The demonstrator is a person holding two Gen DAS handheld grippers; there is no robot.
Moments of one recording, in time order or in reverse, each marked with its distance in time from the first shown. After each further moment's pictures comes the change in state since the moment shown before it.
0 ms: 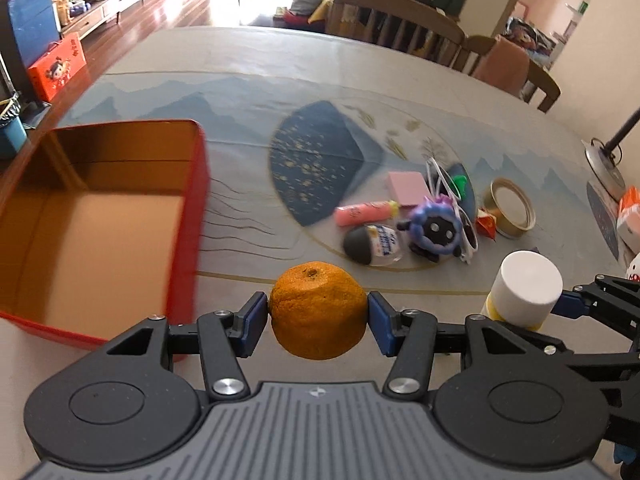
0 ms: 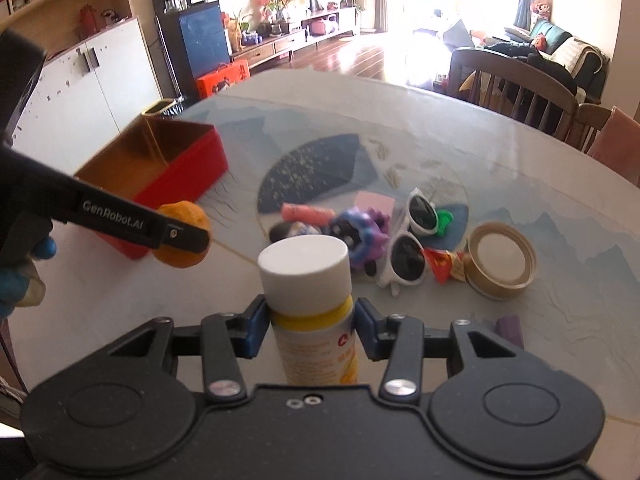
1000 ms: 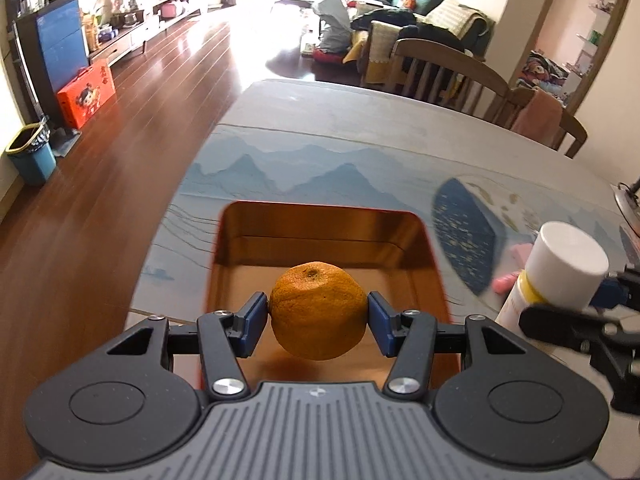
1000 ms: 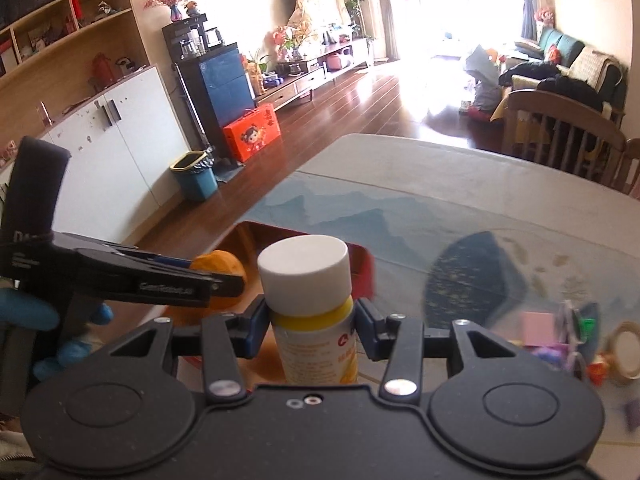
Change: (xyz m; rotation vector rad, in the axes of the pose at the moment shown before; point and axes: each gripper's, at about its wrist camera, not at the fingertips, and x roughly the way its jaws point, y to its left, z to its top) left arm -0.040 0.180 0.050 0.003 -0.095 0.036; right arm 0.057 0.144 0.112 0.089 -0.081 0.088
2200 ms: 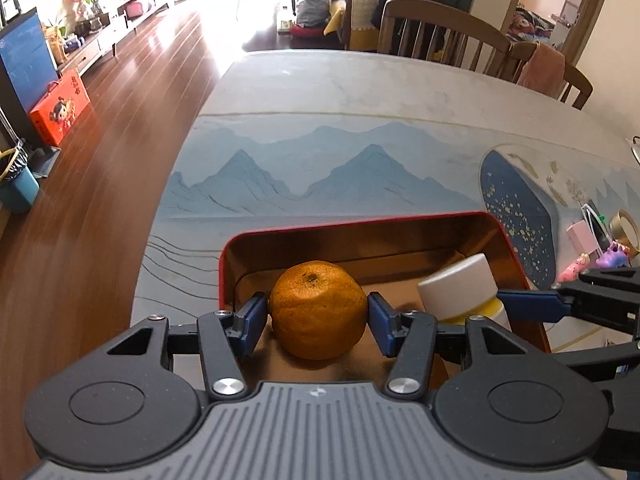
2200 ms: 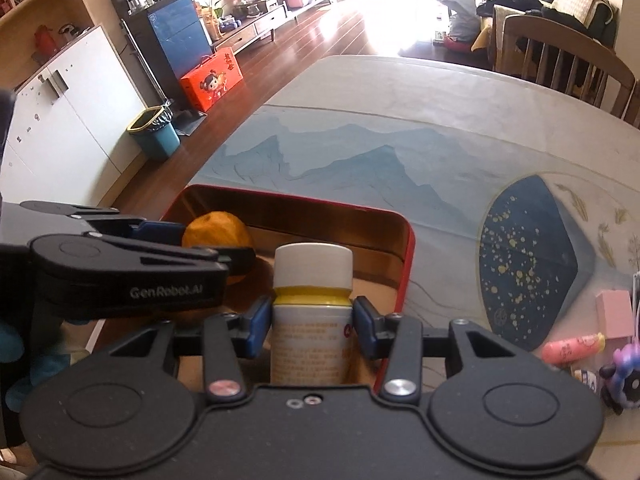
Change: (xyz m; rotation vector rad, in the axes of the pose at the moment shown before) left arm 0.084 0.024 0.030 0.139 0.080 -0.007; right arm 0.111 0.011 0.012 0.088 0.182 -0.108
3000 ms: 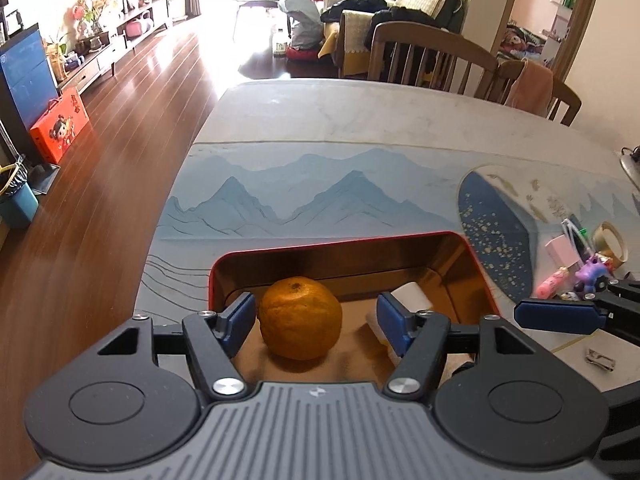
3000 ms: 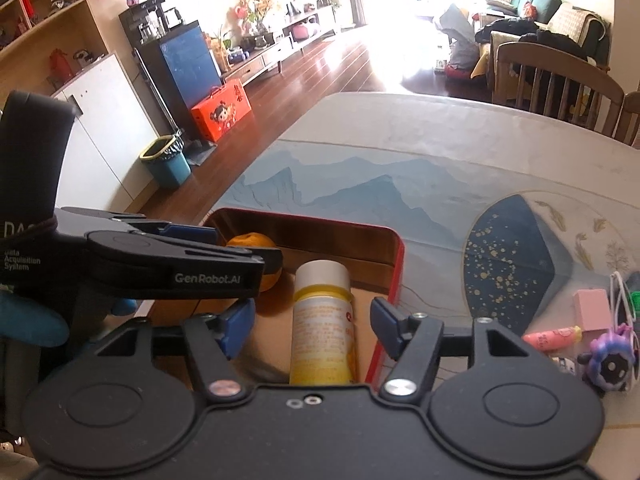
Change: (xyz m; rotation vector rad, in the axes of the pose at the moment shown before) left arm -0.029 -0.014 -0.002 0.004 -0.083 -0.011; right arm -0.054 -0.002 -0.014 0.025 -0.112 0.035
